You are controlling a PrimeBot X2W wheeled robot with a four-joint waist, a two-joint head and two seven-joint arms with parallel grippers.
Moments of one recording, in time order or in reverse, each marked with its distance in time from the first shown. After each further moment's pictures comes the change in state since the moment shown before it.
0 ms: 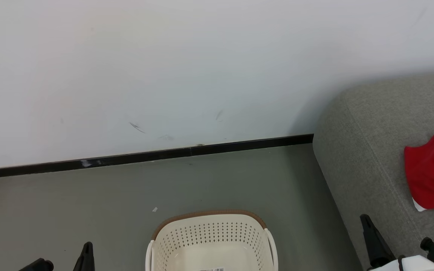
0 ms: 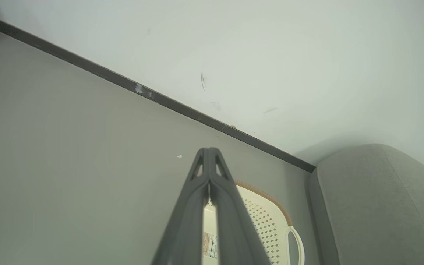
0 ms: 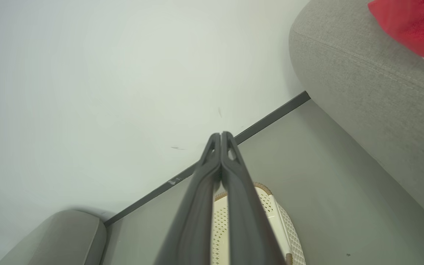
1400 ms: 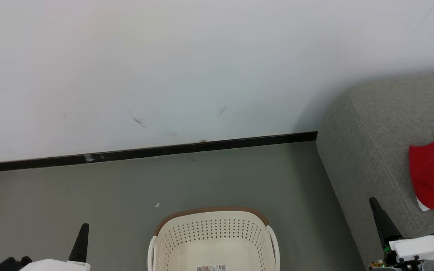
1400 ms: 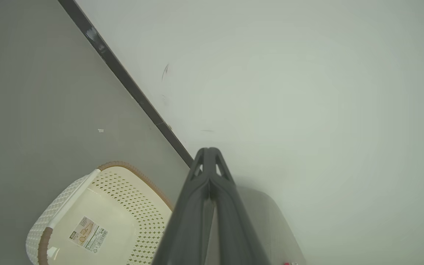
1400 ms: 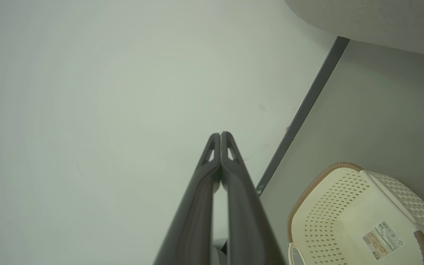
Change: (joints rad) left arm -0.061 -0.035 0.122 0.000 -0.537 -0.161 0.145; right arm -0.114 -0.046 -0.007 0.076 0.675 0.000 0.122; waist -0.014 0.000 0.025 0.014
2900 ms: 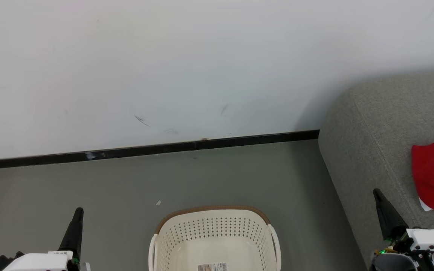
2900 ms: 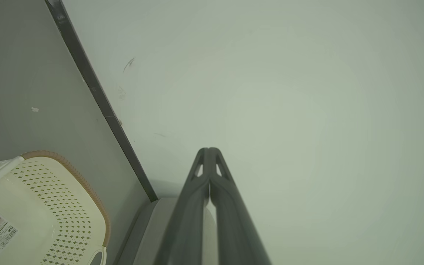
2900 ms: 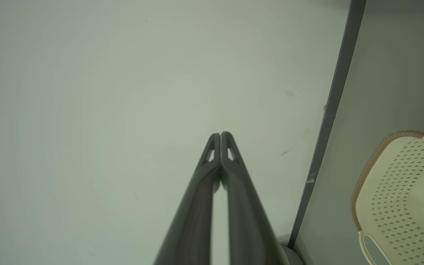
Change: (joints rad) left arm -0.044 -0.022 0.064 0.004 -0.285 -0.084 0.073; right arm -0.055 -0.021 -0.006 0.045 0.354 0.000 0.068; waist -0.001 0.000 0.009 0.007
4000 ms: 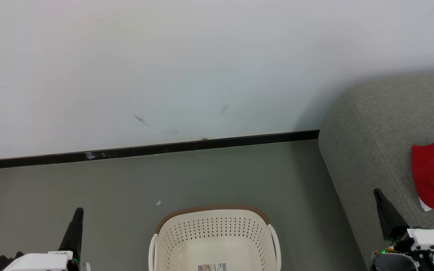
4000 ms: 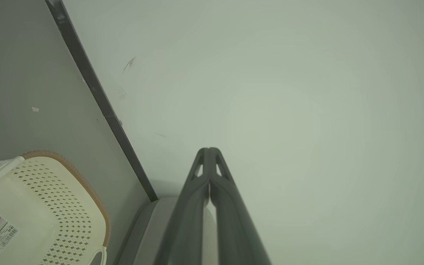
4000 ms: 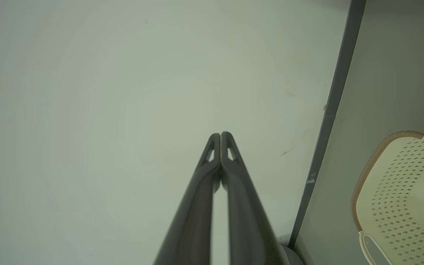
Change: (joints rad) left arm 0.000 0.000 0.000 0.001 0.000 0.000 0.000; right arm 0.000 0.001 -0.005 0.002 0.000 0.000 0.005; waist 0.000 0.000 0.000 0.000
